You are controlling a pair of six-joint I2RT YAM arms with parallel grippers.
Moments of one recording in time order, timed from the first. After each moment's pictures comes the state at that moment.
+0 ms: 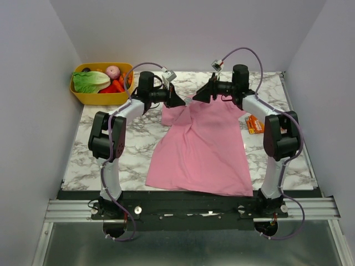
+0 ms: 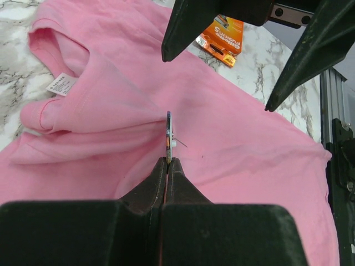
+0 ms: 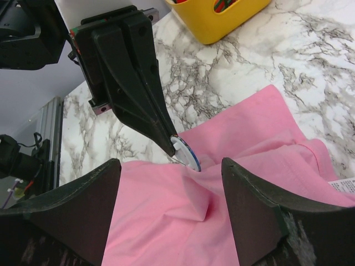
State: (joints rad) left arm -0.29 2.02 1.43 0.21 1.00 -0.14; right arm 0.24 1.99 1.47 0.26 -1.07 0.22
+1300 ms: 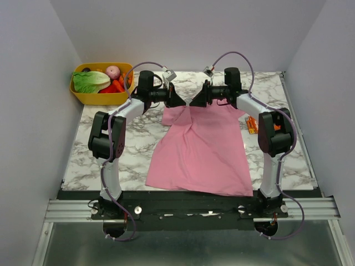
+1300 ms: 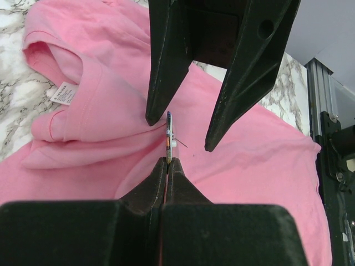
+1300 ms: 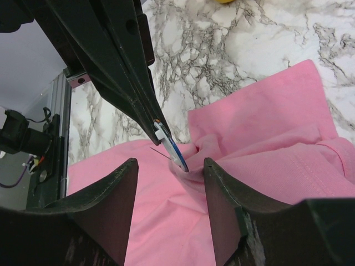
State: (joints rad) left arm -0.28 2.02 1.45 0.19 1.05 -0.13; right arm 0.28 2.09 1.56 0.05 -1.12 0.10
